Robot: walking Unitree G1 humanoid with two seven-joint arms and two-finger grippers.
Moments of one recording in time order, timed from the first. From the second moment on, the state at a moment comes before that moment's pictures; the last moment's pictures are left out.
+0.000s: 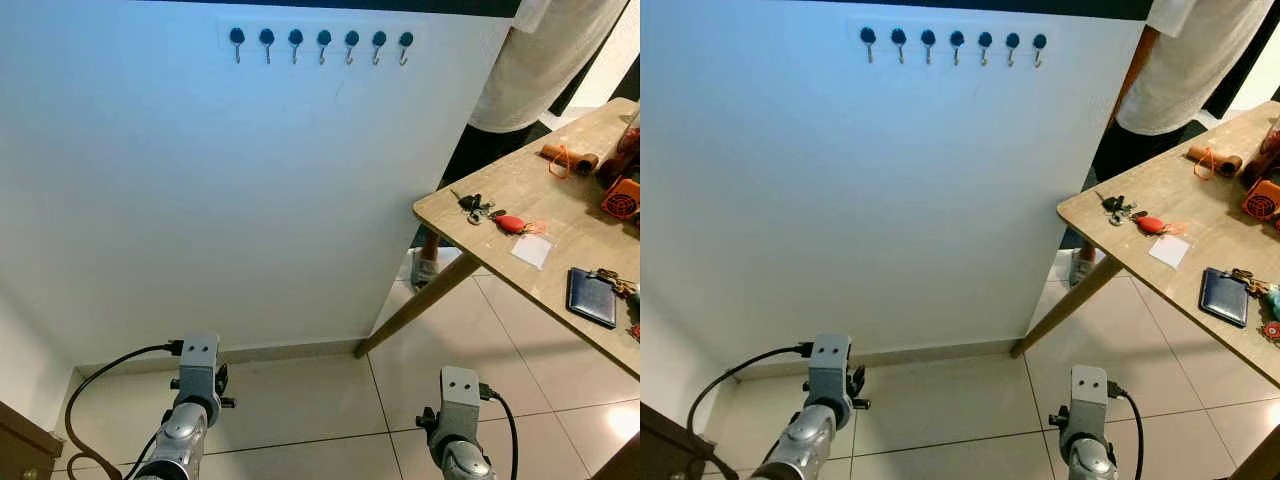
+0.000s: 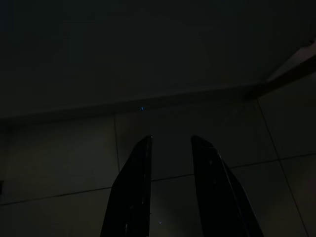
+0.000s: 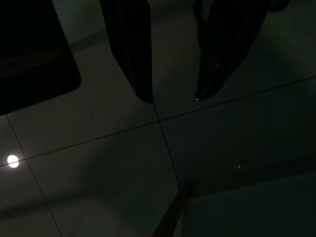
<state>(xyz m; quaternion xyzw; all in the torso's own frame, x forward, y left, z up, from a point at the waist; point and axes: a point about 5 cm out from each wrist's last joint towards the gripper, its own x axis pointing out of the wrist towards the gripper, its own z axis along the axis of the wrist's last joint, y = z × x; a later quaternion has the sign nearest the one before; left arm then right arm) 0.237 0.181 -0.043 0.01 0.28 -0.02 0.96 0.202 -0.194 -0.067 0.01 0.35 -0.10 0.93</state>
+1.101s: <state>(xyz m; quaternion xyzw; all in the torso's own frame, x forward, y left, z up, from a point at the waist) 0.240 0.188 -0.039 0.02 0.27 -0.02 0.96 0.204 -0.191 -0.066 0.01 0.35 -0.10 0.93</state>
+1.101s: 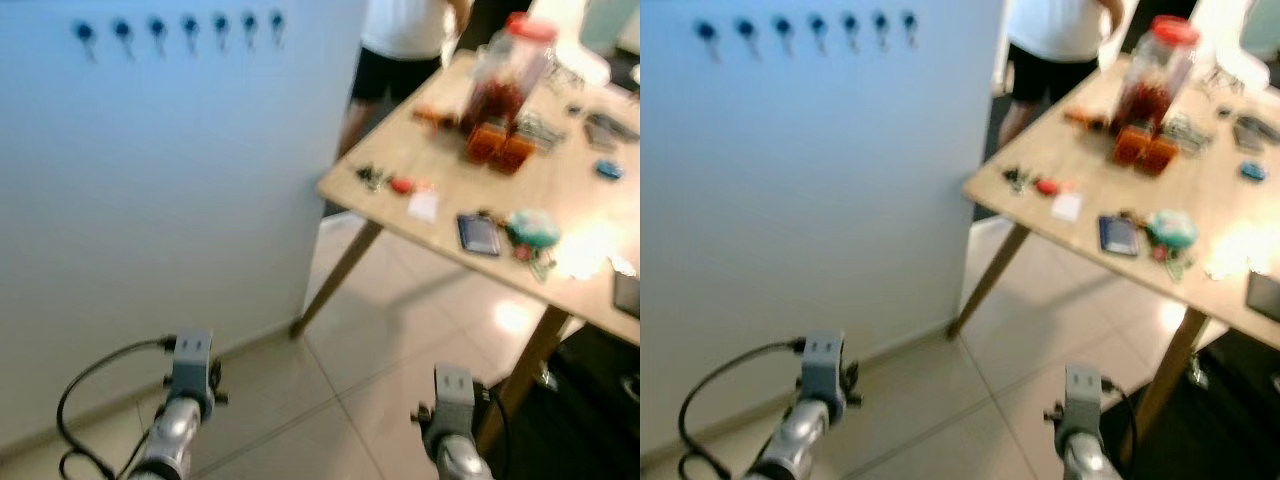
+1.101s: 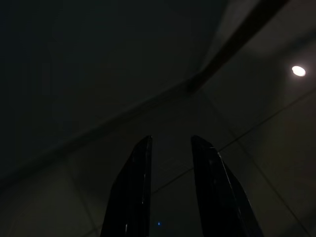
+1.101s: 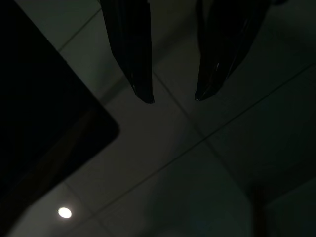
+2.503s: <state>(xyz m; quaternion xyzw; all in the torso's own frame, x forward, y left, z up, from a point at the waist) 0.240 0.181 -0.039 0.00 0.26 -0.02 0.97 0.209 -0.187 -0.064 0.01 0.34 -0.08 0.94</state>
